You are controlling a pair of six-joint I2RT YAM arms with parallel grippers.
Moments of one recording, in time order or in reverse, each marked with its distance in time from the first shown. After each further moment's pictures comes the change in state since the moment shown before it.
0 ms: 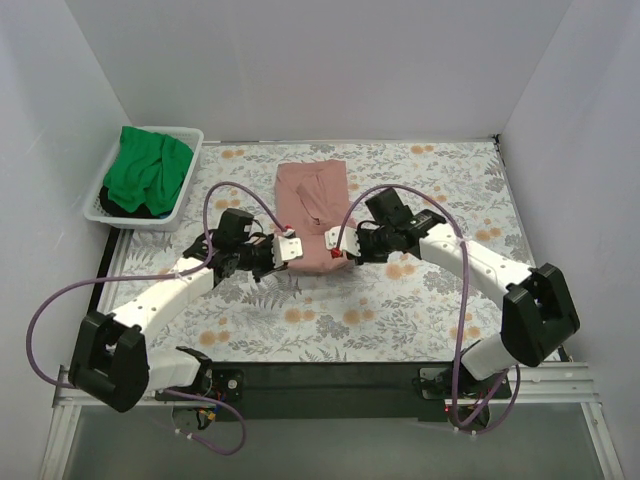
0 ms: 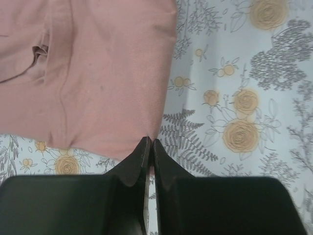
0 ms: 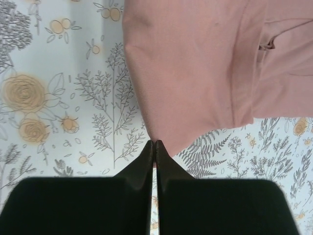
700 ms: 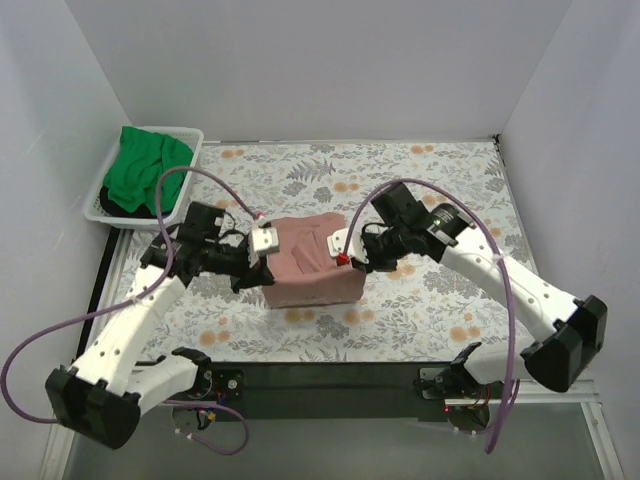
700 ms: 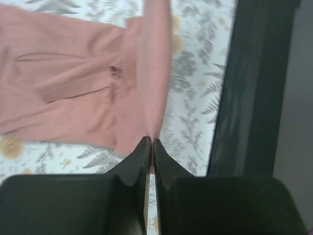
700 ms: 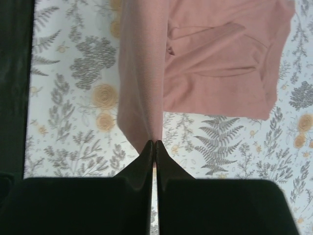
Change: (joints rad) left arm 0.040 -0.251 0.229 -0.602 0.202 -0.120; right arm 0.122 -0.211 0.175 -0.391 -0.069 0.085
